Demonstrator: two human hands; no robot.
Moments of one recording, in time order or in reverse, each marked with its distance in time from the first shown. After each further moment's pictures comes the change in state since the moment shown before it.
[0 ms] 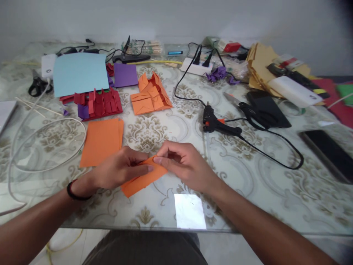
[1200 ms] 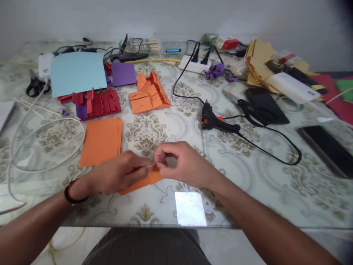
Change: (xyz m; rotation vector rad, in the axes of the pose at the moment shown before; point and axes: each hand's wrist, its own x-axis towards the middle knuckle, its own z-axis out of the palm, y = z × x) left_hand -0.002 -0.002 0.001 0.343 -0.082 0.209; right_hand 0.002 0.003 -0.005 -0.181 -0.101 -0.015
